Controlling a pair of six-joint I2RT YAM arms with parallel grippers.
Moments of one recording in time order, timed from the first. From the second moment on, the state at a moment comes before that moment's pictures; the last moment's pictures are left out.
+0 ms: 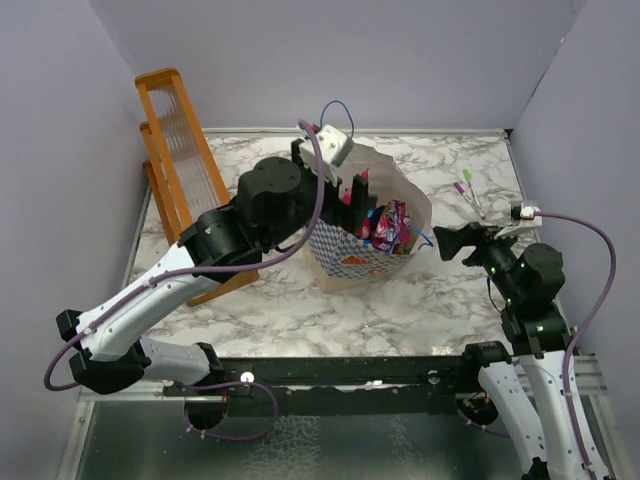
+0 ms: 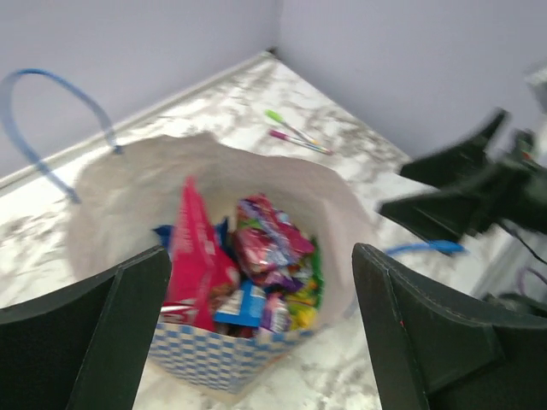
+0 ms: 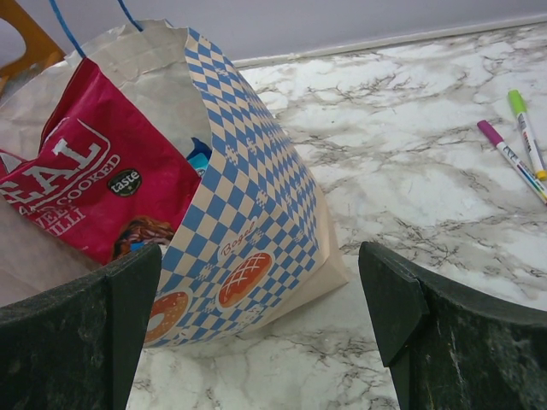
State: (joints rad) left arm -1.05 1.26 1.60 -0.48 -0.22 -0.16; right arm 0.10 0.47 0.65 -0.29 -0.19 0.31
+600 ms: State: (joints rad) left arm -0.52 1.69 1.95 -0.58 -0.11 -0.25; right arm 0.10 0.46 0.65 -0.28 -0.20 0.31
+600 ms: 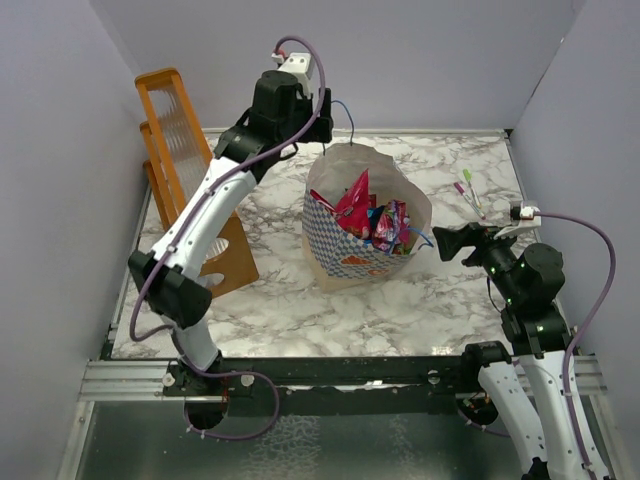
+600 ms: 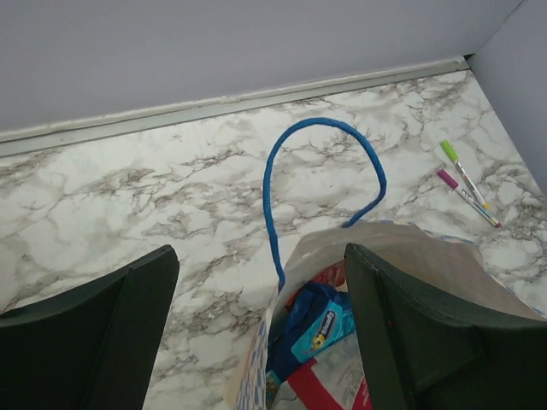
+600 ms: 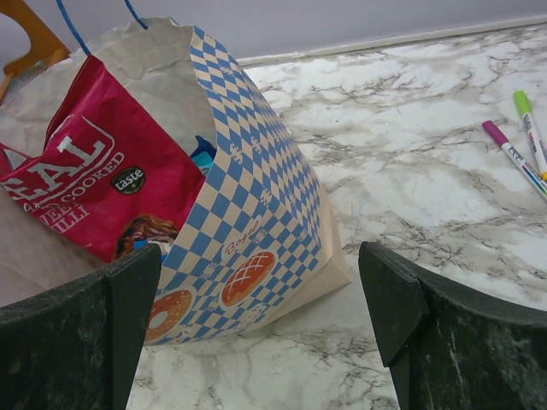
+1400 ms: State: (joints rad) left arm -0.45 2.02 2.20 -0.50 0.21 -0.31; right arm 0.10 0.49 0.65 -0.28 -0.20 0.31
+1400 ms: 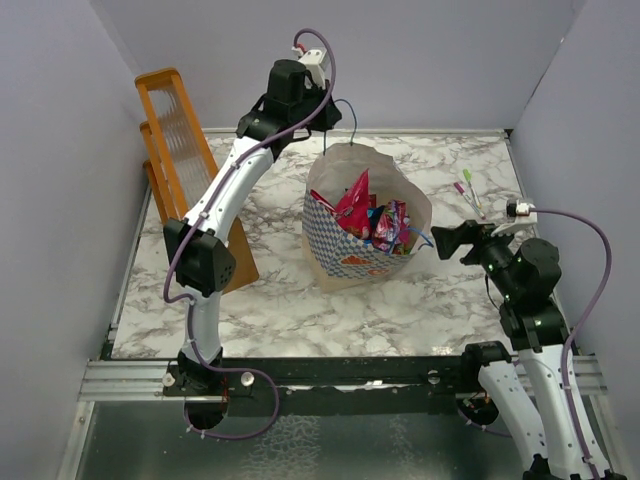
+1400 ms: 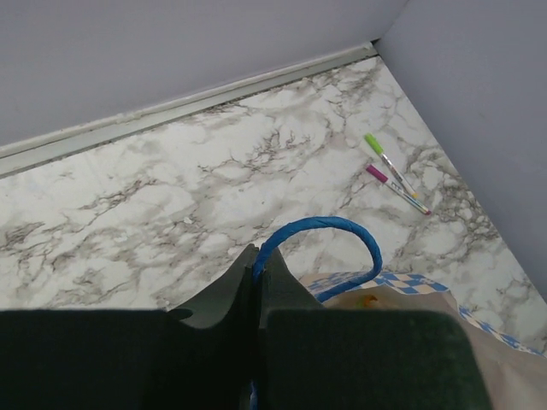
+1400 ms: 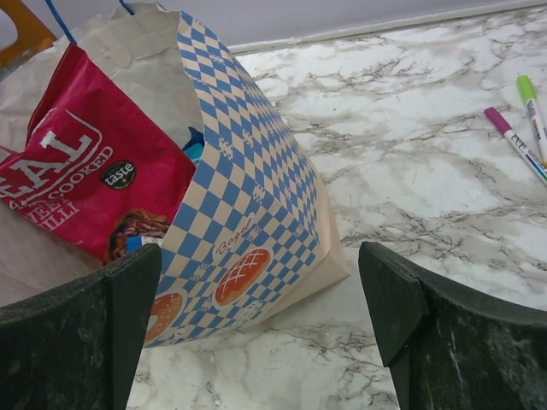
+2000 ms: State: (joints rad) left arm -0.38 2.03 2.37 -0.53 0.37 -0.31; right arm 0.10 0.62 0.91 -0.48 -0.18 0.30
